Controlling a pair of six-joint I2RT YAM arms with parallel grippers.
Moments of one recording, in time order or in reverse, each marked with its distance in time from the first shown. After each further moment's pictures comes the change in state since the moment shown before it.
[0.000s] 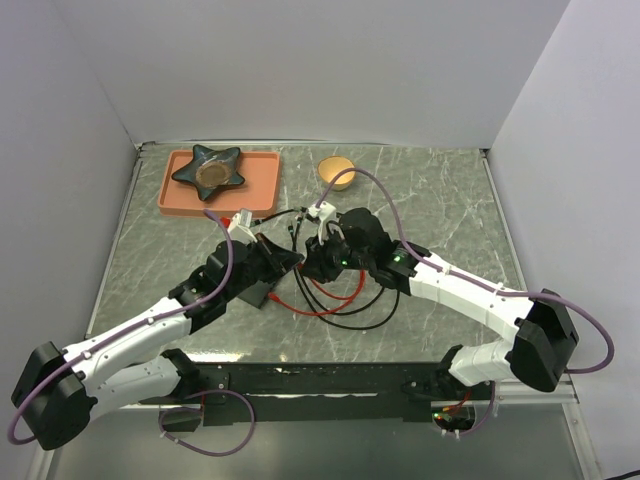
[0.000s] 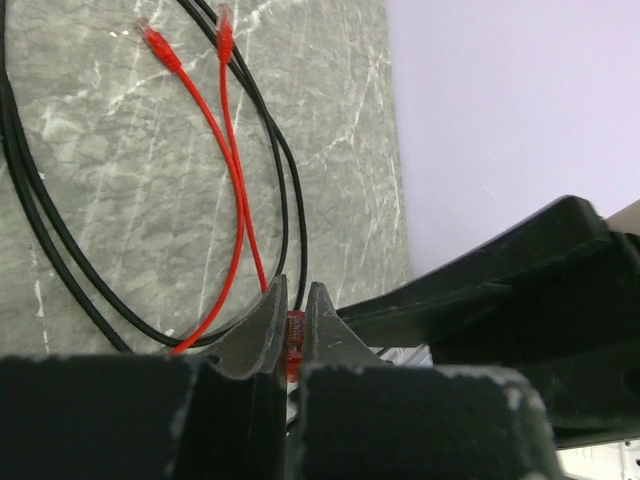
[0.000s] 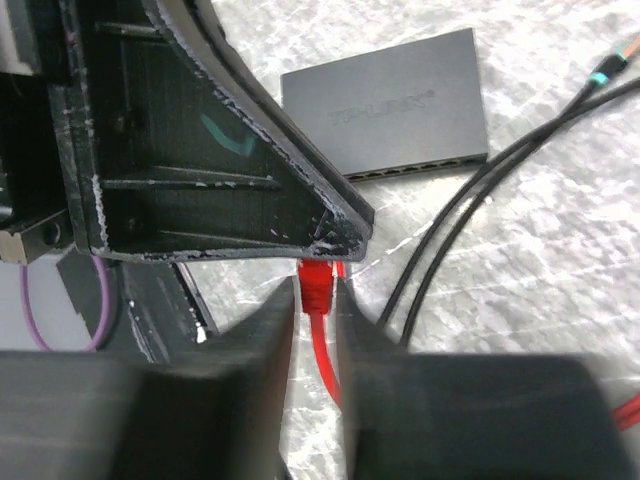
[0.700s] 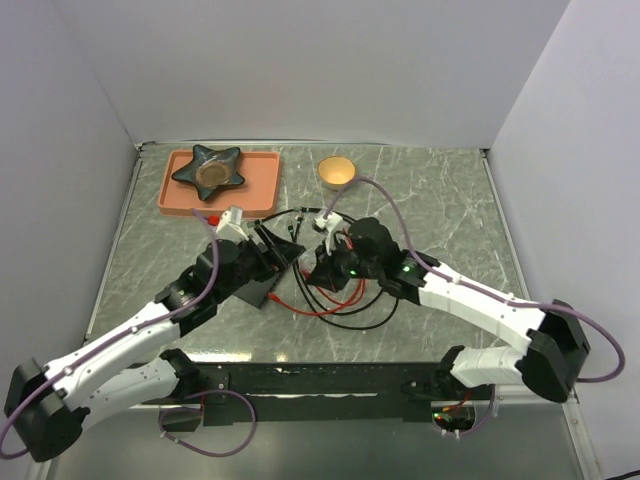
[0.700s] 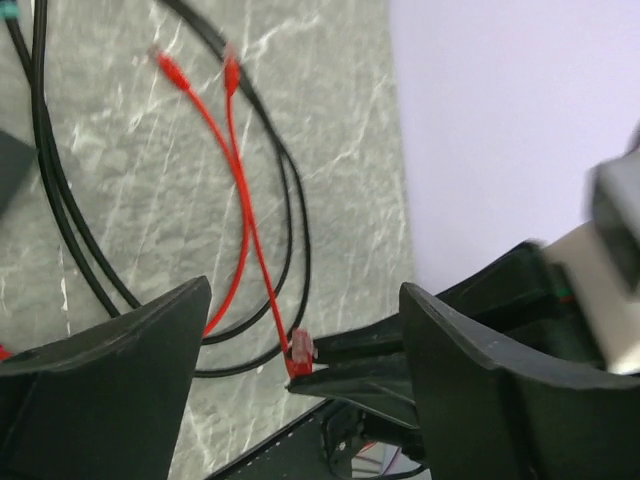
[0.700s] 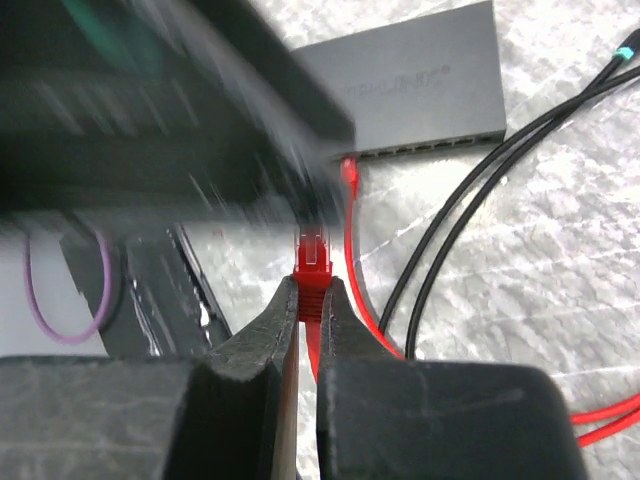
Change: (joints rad) left arm -0.003 -0.055 0.041 -0.113 -0.040 0.018; right arm 0.002 -0.049 -0.072 0.018 -0.018 -0.010
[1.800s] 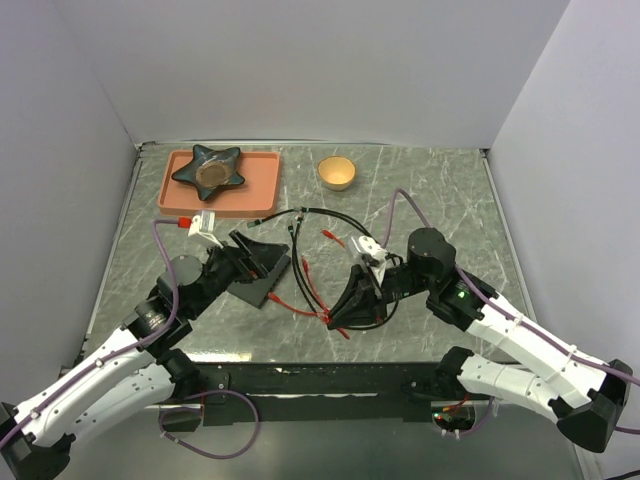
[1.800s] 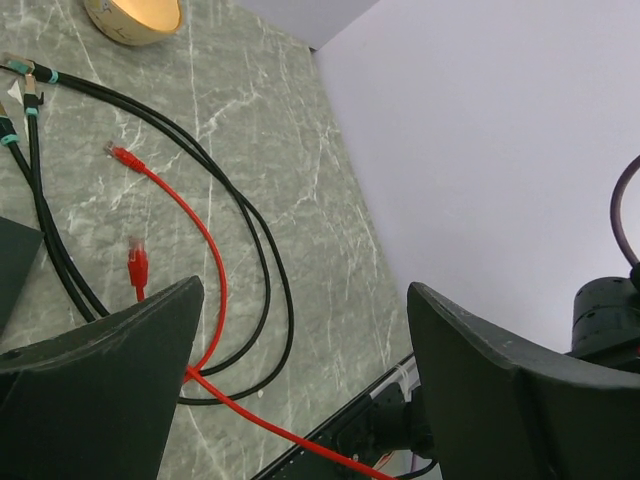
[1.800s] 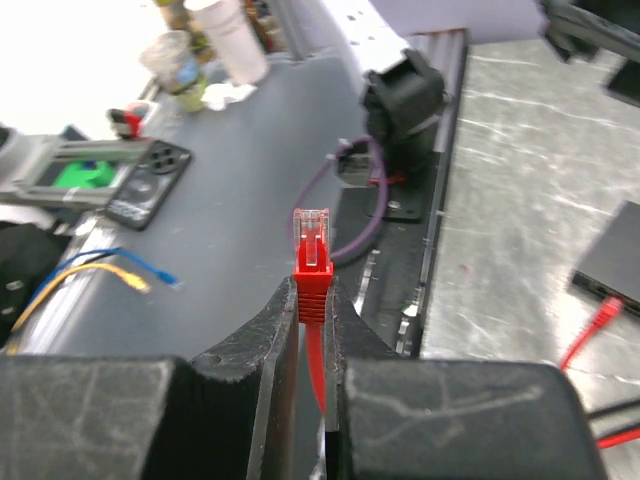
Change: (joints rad) left arm 0.000 -0.294 -0.009 -0.051 -0.034 0.167; right arm -0.048 -0.397 -0.109 0.079 -0.731 -0.070
